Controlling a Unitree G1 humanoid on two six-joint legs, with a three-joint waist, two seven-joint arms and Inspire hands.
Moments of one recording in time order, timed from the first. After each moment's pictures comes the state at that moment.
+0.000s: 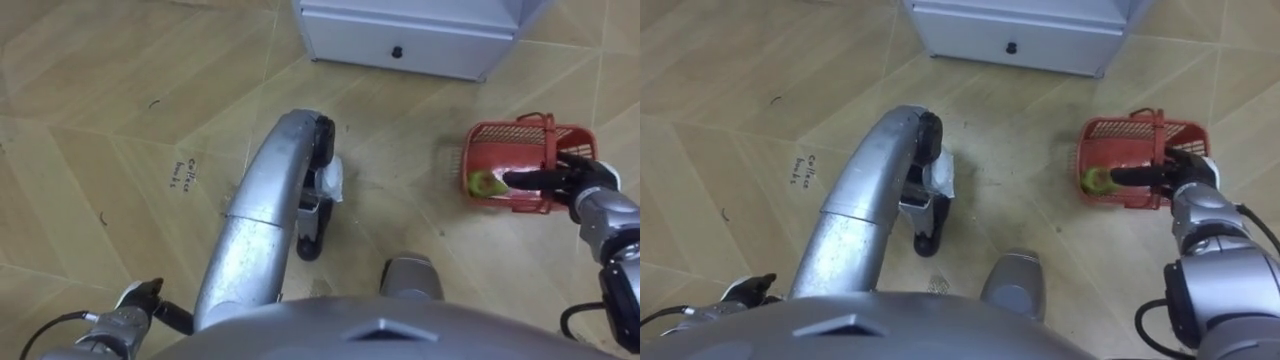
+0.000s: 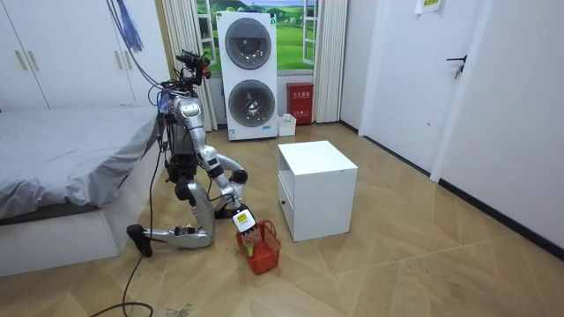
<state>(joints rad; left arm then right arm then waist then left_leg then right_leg) 0.03 0.34 -0.23 1.35 0.07 0.00 0.01 -0.31 -0.52 0.18 1.33 0.34 0.01 -0.01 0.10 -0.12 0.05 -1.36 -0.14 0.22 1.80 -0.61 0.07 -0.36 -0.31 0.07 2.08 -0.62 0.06</state>
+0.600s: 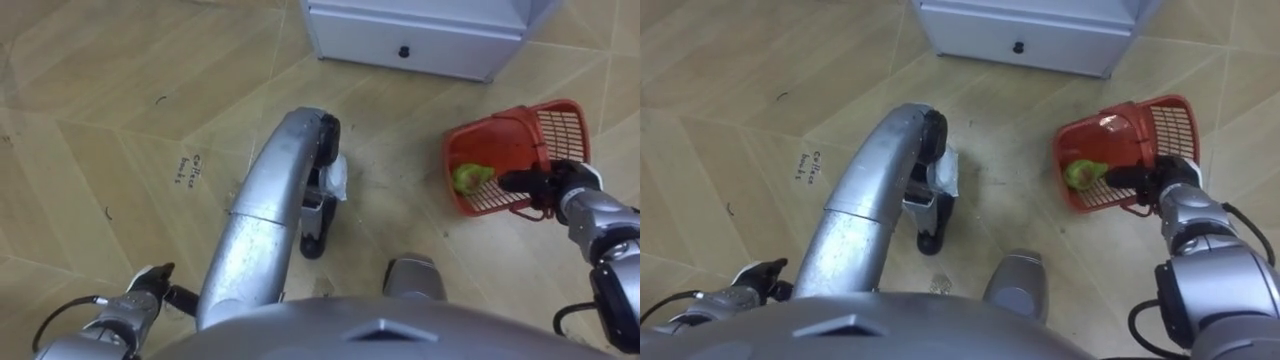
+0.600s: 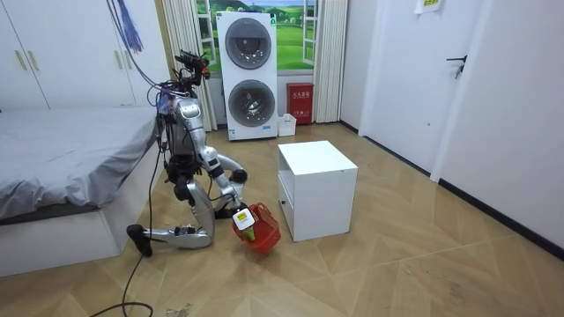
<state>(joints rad) -0.04 0.33 -0.28 1.34 -0.01 0.01 -0.01 -0.32 -0.49 0.18 1.33 0.34 0.02 0.00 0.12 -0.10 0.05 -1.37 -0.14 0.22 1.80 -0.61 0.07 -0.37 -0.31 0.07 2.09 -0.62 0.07</state>
